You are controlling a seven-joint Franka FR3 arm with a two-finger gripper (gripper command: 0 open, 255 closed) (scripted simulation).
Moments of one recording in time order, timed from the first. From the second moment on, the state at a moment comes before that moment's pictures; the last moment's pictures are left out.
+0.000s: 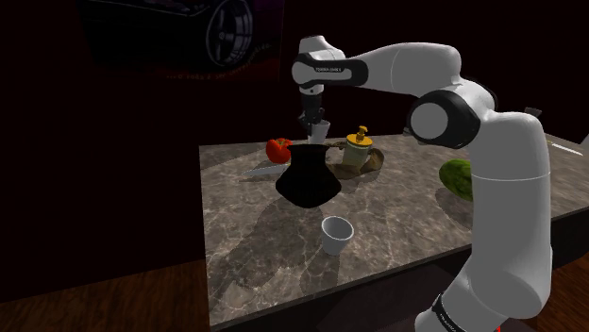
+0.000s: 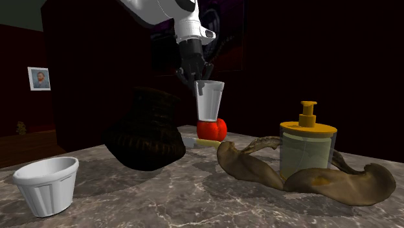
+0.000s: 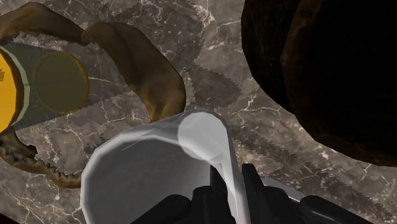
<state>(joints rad) 0.00 0.48 -0.15 -1.24 -0.10 1.70 -0.12</state>
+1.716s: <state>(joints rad) 0.00 0.52 -0.15 -1.49 -0.11 1.99 -0.09</state>
